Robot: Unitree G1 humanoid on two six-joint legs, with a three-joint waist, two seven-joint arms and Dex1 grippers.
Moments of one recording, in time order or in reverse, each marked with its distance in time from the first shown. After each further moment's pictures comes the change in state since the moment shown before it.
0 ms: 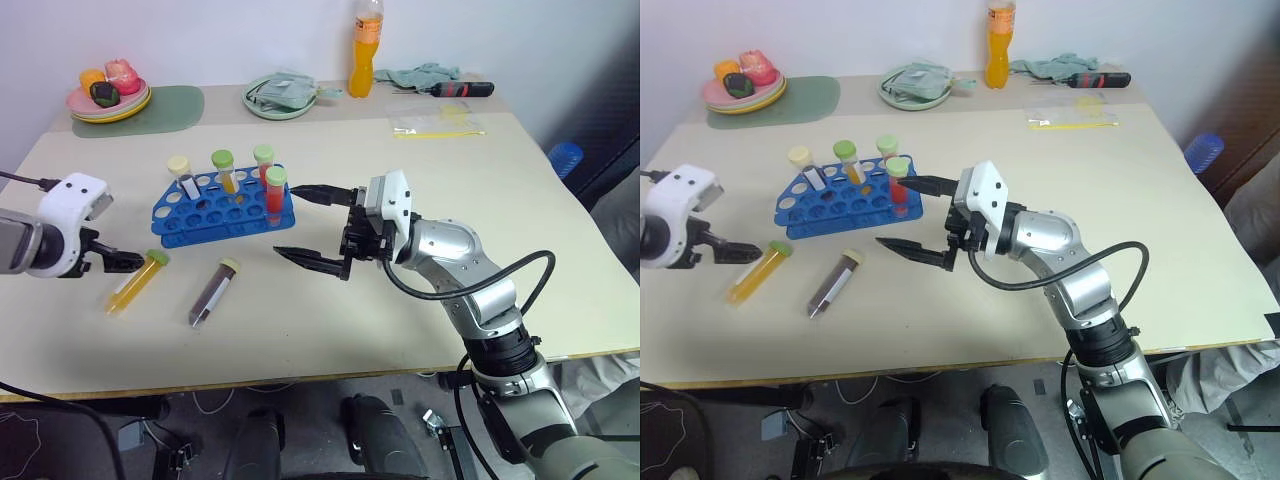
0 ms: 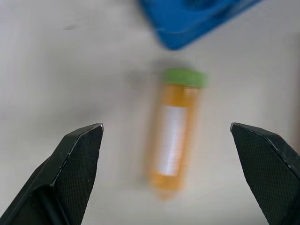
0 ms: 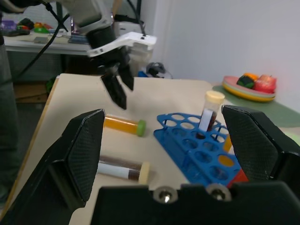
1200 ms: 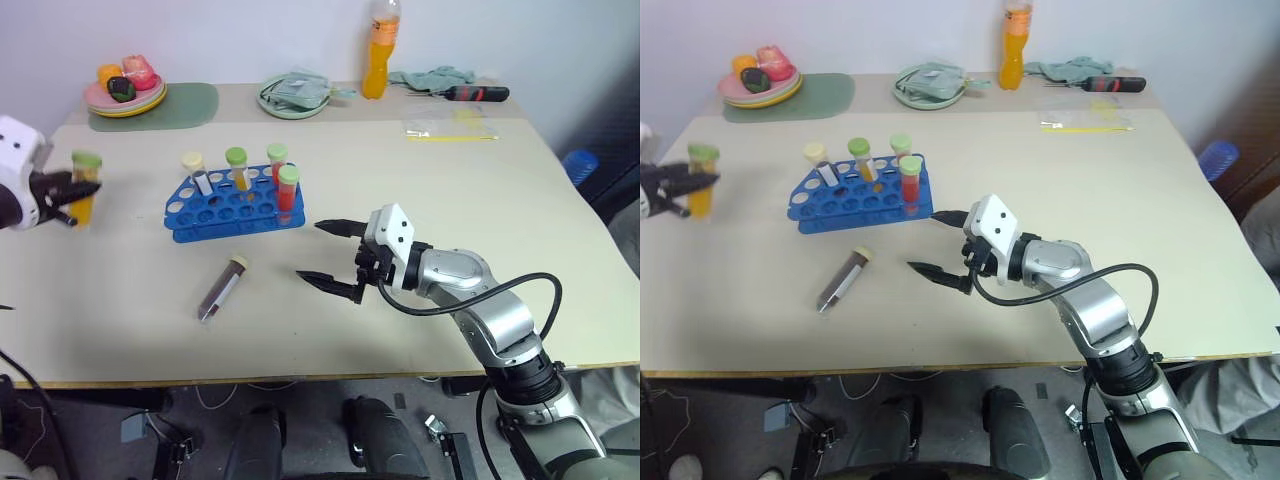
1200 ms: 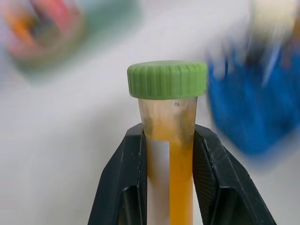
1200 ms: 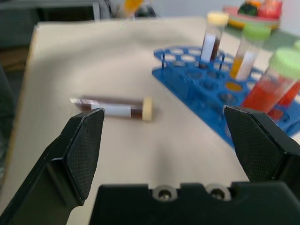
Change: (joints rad) left arm 0.146 -0.485 0.582 0.002 0.283 -0.771 0.037; right arm 0.142 -0.118 0.025 -0.074 -0.059 0.155 -0.106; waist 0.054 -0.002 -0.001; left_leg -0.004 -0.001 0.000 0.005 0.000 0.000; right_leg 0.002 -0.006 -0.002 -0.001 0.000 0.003
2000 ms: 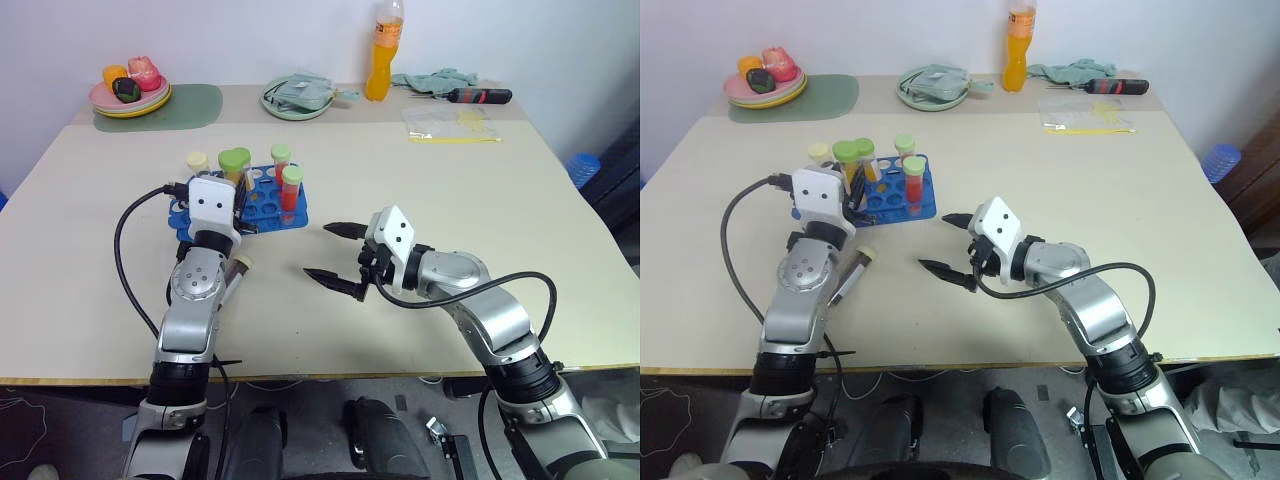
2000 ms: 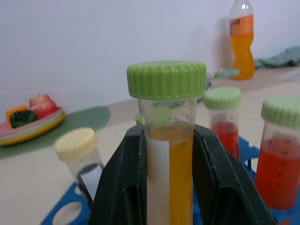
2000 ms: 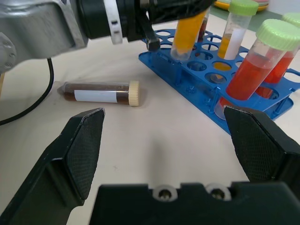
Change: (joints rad) left arm 0.113 -0.672 -0.326 -0.127 0.296 -0.359 0.626; right arm 0.009 0.010 0.000 0.022 -0.011 0.008 -0.035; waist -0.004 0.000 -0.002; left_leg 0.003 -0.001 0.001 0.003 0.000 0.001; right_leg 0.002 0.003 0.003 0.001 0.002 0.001
